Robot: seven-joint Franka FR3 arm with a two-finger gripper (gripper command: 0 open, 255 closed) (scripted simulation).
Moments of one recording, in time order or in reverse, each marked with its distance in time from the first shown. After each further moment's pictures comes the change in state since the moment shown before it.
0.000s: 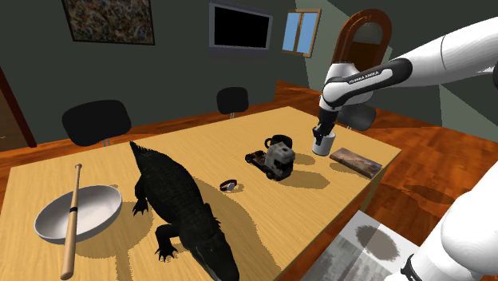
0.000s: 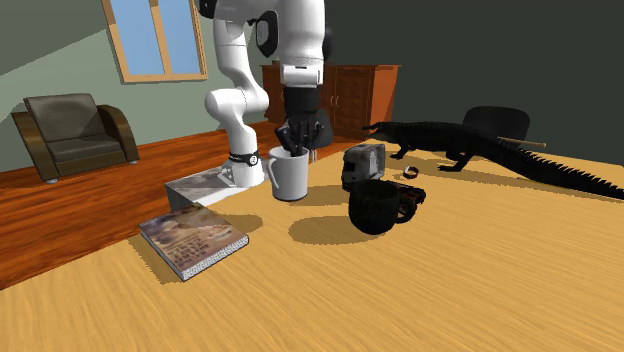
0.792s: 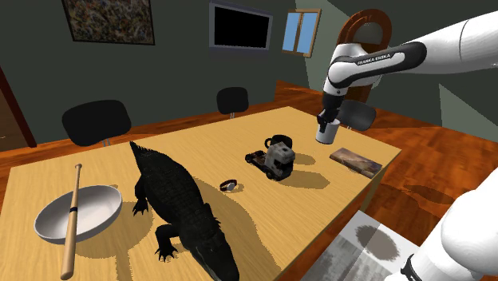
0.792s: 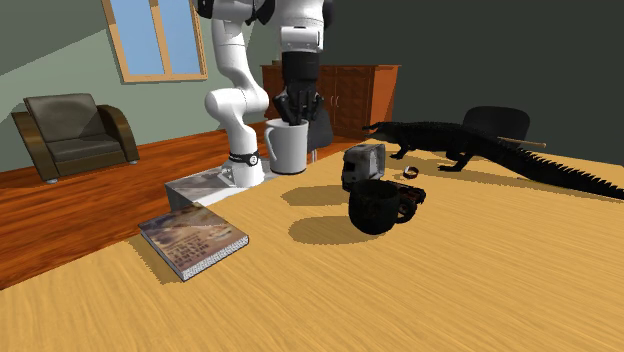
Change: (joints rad) arm 0.001 -0.050 0.004 0.112 -0.005 -0.161 -0.003
